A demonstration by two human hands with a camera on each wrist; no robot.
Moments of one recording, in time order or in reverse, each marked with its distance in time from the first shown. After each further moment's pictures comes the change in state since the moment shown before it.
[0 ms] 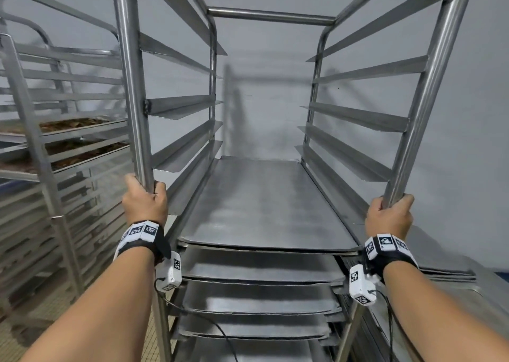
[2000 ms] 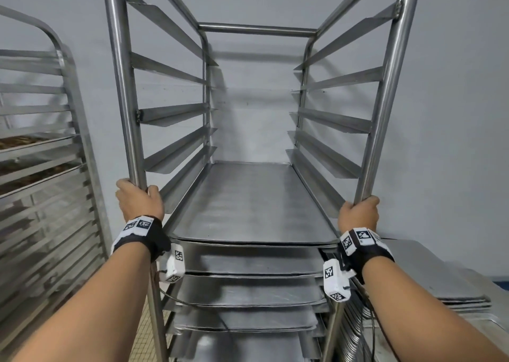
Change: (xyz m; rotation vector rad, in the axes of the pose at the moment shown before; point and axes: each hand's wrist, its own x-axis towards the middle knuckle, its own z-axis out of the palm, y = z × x) left_hand 0.094 0.030 0.231 -0.030 -0.056 -0.084; right_hand 0.110 0.029 0.177 -0.127 -0.206 0.237
